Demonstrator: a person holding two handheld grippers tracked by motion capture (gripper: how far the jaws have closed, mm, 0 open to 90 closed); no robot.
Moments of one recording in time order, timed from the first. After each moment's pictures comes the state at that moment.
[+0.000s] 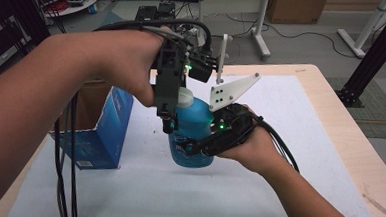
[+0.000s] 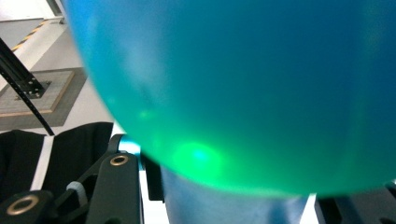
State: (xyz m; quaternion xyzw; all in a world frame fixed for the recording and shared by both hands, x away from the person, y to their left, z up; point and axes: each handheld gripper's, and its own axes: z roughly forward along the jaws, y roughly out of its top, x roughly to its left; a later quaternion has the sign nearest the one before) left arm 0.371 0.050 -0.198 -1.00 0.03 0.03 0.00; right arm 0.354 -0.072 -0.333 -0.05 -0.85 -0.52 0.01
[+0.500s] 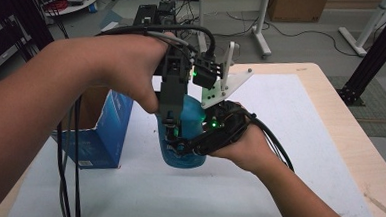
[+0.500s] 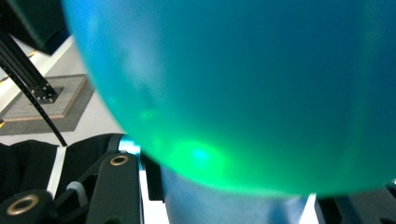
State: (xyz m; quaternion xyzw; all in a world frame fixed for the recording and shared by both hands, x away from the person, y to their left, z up) left arm 0.365 0.046 -0.205 -1.00 0.02 0.03 0.02; right arm 0.353 -0.059 -0.326 -0.04 -0.85 -0.53 0.01
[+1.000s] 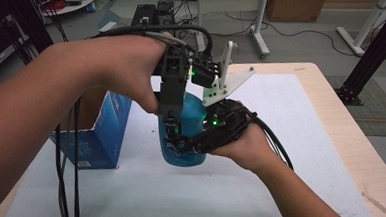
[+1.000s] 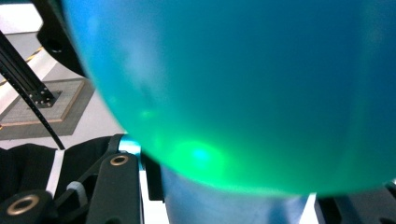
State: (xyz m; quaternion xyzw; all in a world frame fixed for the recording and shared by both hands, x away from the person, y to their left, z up) left arm 0.369 0.046 -0.205 -1.00 0.00 0.03 0.02; right arm 0.354 -0.063 -0.324 -0.05 -0.84 -0.53 0.02
